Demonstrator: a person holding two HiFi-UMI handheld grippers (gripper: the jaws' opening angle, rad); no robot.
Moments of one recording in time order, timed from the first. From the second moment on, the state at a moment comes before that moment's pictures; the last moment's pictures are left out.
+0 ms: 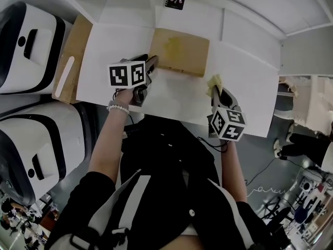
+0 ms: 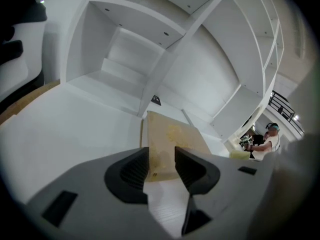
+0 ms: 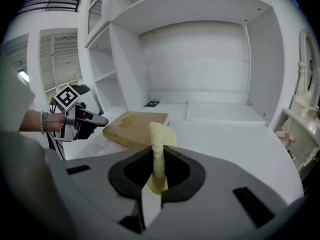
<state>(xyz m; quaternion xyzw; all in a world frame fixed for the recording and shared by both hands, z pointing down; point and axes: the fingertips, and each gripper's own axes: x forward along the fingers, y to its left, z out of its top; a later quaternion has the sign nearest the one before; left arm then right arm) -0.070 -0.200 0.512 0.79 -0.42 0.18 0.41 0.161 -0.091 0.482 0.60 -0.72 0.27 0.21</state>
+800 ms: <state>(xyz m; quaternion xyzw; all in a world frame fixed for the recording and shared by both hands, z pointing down) -0.069 -0.182 0.324 0.88 -0.43 0.04 0.19 0.101 -0.122 0.328 0.58 -0.80 0.09 0.12</state>
